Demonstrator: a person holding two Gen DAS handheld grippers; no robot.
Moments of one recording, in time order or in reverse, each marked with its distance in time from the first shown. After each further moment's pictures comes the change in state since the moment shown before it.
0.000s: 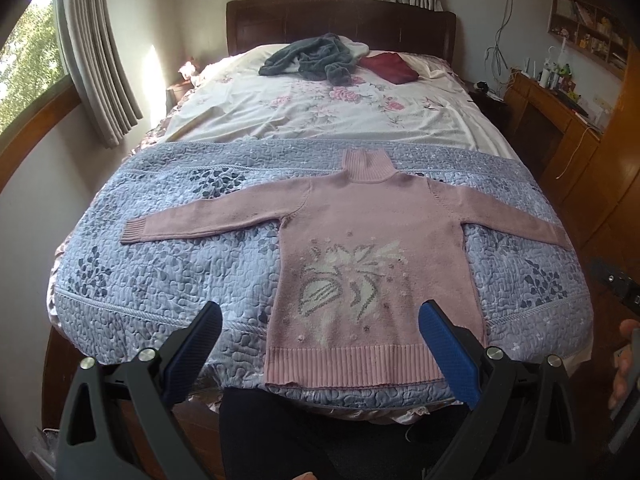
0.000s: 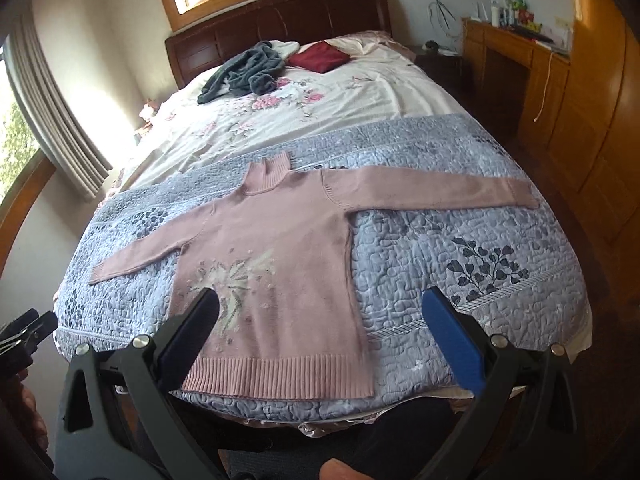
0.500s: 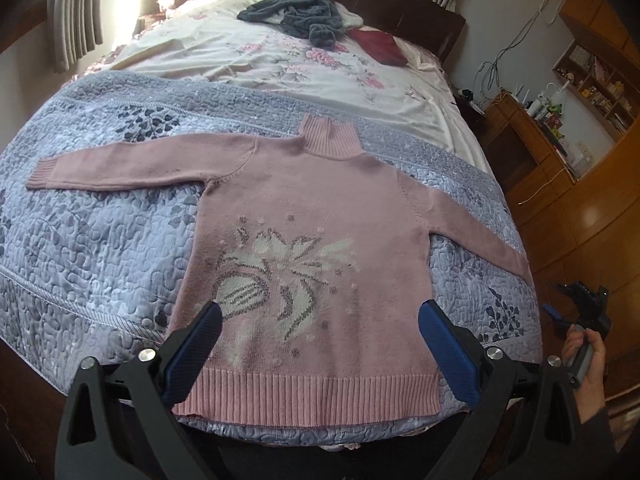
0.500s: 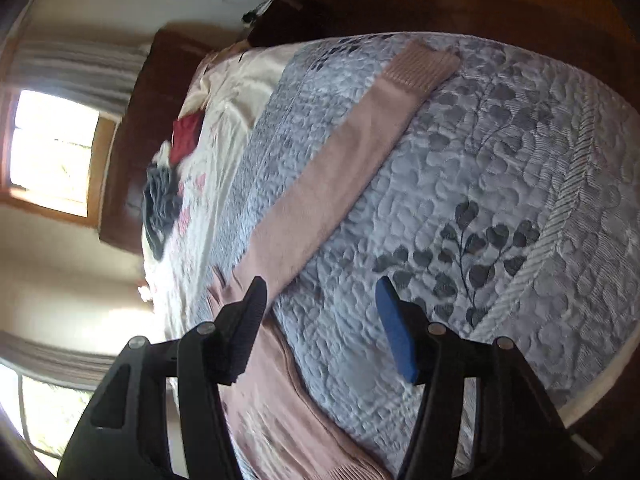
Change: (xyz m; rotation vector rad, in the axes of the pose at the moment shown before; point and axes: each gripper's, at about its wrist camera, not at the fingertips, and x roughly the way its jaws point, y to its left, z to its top) left arm 0.139 0.010 0.015 -0.201 0.149 -0.167; right arm 0.166 -0.318 0.023 0.927 -0.012 0.231
